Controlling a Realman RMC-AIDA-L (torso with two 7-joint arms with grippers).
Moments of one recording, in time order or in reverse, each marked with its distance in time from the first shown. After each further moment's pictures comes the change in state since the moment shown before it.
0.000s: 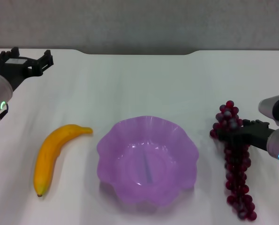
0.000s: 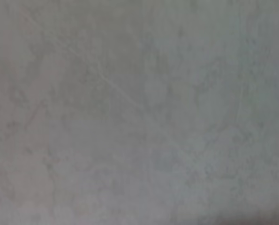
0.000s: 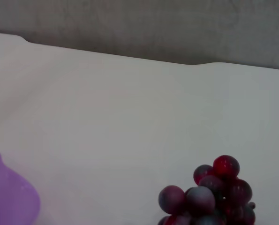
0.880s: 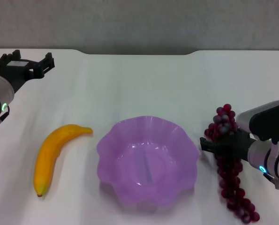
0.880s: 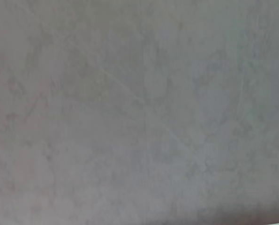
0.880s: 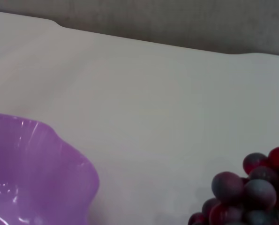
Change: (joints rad) left arm -0.001 -0.002 0.009 -0.002 -0.001 0.020 -0.006; right arm 0.036 0.007 -0.190 0.060 0.111 -0.113 -0.011
